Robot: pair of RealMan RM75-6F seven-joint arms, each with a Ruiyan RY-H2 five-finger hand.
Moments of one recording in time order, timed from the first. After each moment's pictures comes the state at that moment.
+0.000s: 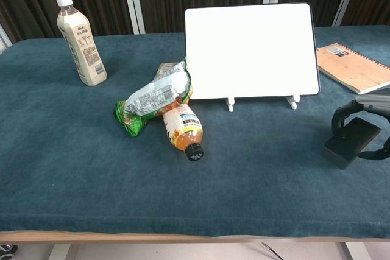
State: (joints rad) left arm -0.16 -1.13 0.02 -1.59 1.61 1.43 0.02; right arm 0.56 -1.31 -0.02 -1.41 -1.37 0.82 -0.06
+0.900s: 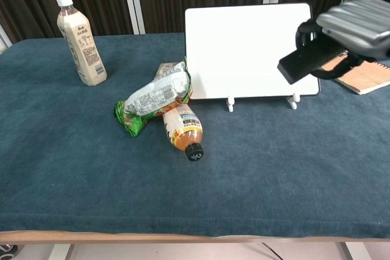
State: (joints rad) left arm -0.16 -1.13 0.02 -1.59 1.62 1.44 0.01; right arm 0.59 -1.50 0.18 -1.33 -1.45 1.20 -0.55
